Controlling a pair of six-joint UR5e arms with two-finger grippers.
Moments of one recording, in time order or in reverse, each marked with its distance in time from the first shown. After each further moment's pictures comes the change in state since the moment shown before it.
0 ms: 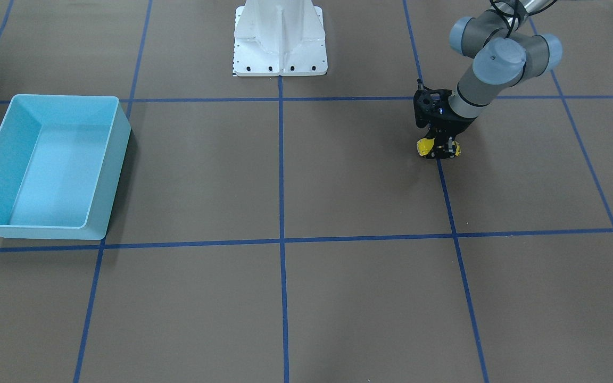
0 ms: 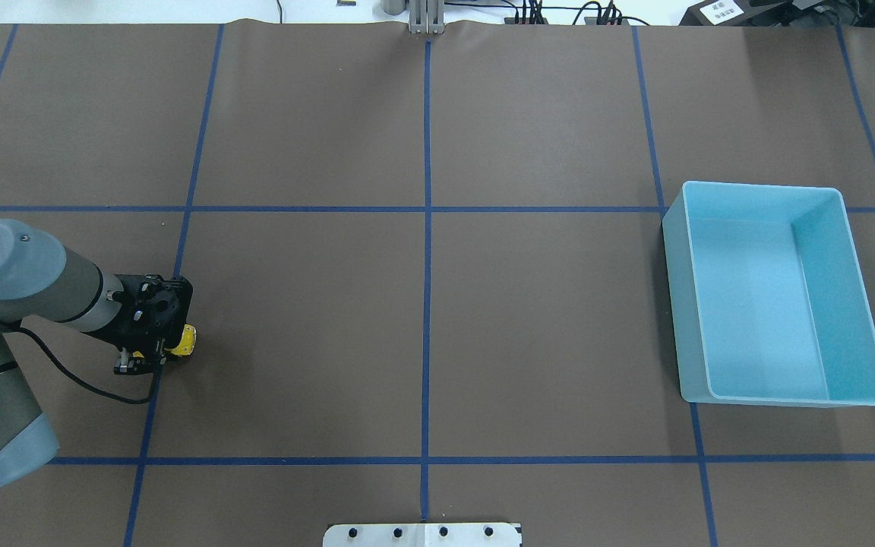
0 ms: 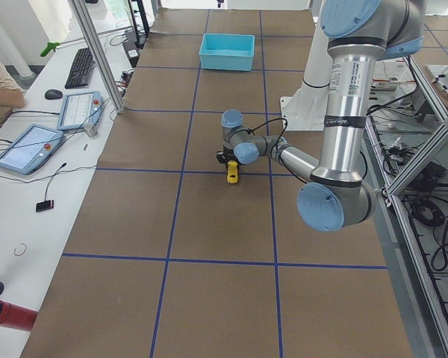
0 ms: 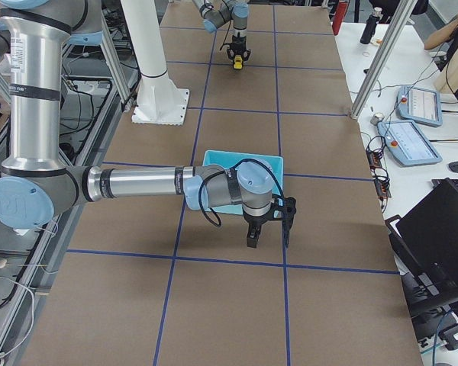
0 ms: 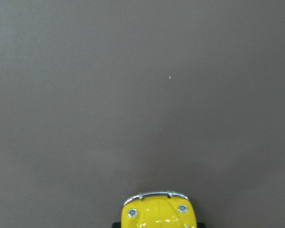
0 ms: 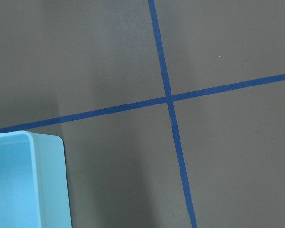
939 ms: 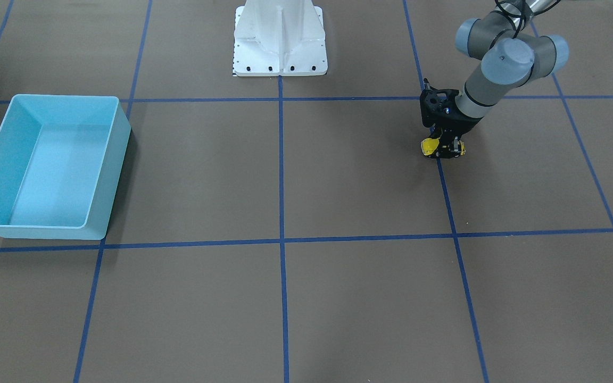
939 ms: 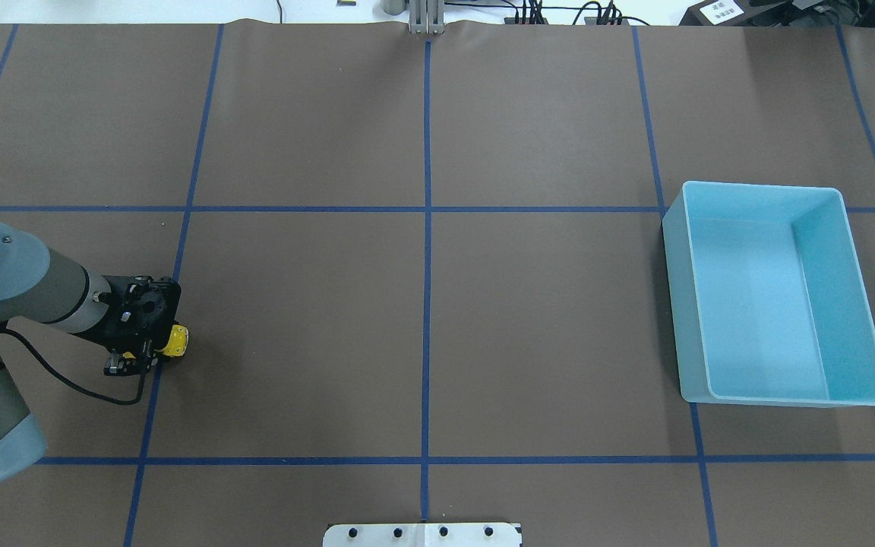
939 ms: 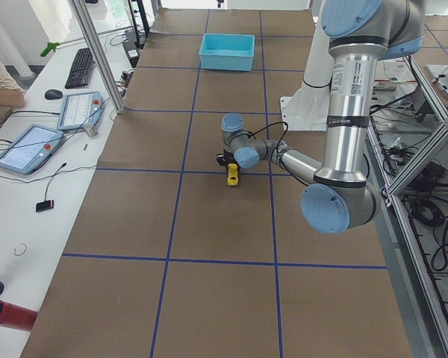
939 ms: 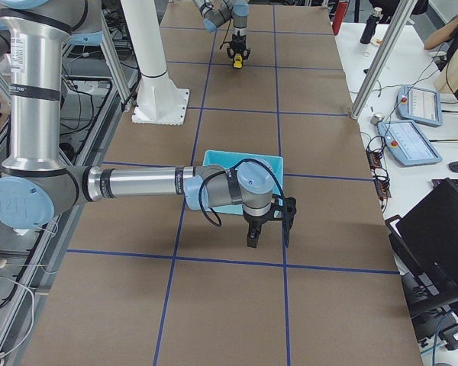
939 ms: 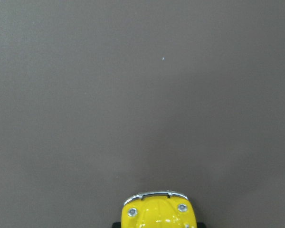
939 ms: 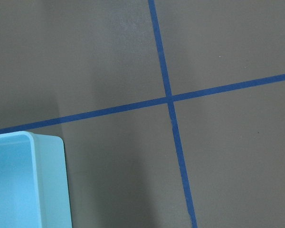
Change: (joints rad) left arm -0.012 0.025 0.011 -0.049 -0.016 0.002; right arm 0.000 0.001 -0.001 0.000 0.000 0.001
